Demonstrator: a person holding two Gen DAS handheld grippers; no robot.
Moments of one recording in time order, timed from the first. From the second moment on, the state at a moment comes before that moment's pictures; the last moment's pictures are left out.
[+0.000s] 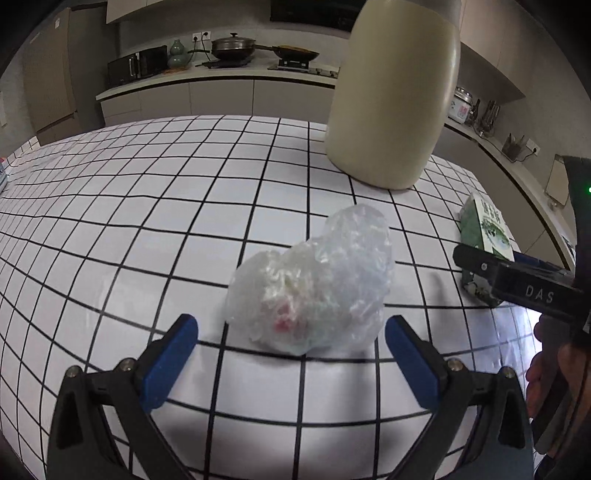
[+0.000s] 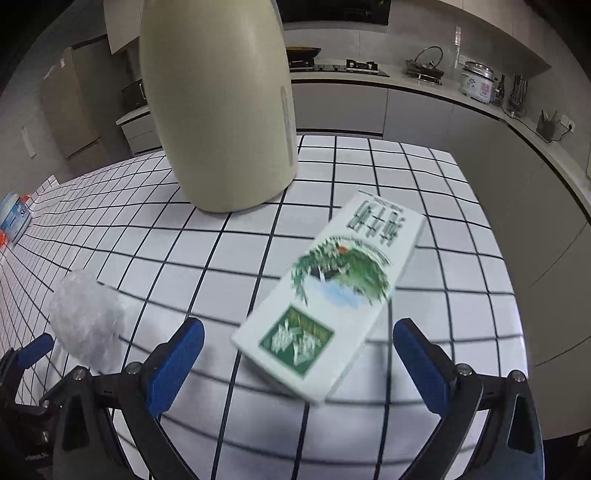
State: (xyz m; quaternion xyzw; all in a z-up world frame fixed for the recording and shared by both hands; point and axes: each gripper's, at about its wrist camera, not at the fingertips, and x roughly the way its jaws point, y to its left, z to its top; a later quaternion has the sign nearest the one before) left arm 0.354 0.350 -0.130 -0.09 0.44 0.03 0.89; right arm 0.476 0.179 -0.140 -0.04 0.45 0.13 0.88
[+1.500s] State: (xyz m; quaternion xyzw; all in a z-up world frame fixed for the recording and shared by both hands) left arm 0.279 0.323 -0.090 -0.09 0.38 -0.01 0.92; right arm 0.393 0.126 -0.099 -0.02 0.42 0.21 0.88
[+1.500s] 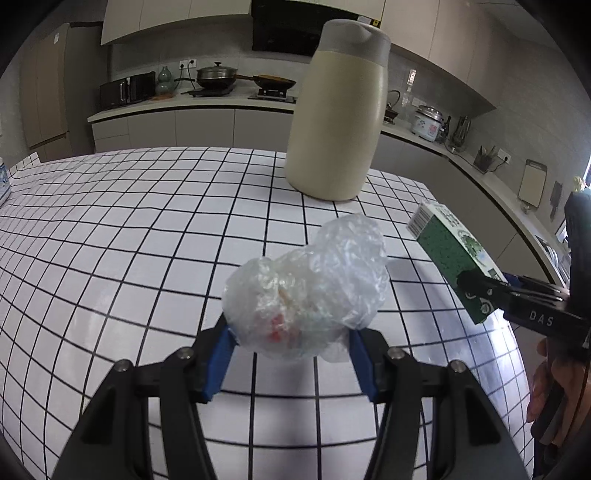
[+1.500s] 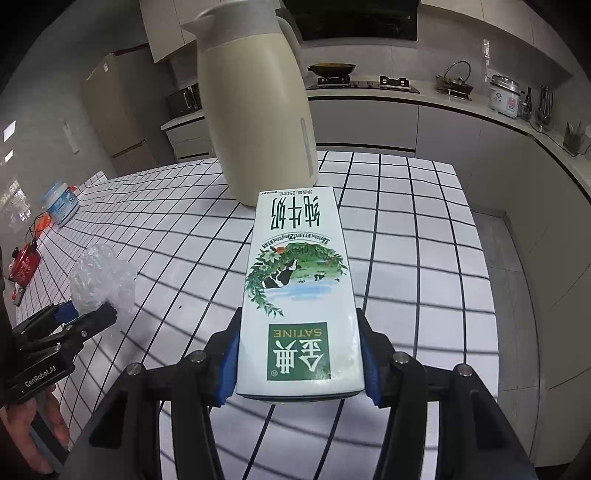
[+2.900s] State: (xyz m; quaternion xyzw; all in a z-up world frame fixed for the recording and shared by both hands) left arm 0.179 0.165 -0.088 -0.06 0.39 -0.10 0.91; right arm 0.202 -0.042 -0.091 0.00 0.43 0.13 0.89
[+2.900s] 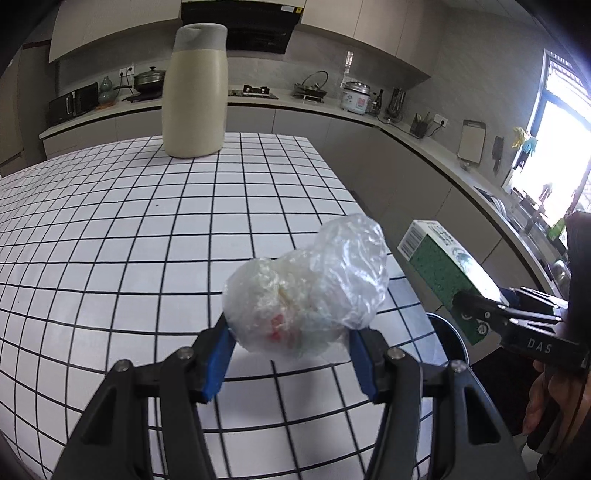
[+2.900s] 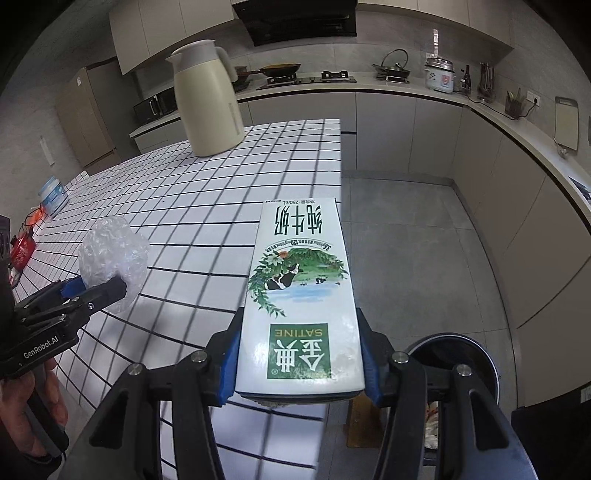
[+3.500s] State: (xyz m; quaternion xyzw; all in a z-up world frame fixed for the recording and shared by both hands) left arm 0.164 0.006 -0.093 -0.04 0.40 -0.14 0.91; right arm 0.165 -0.222 -0.097 0.02 0.44 0.11 0.89
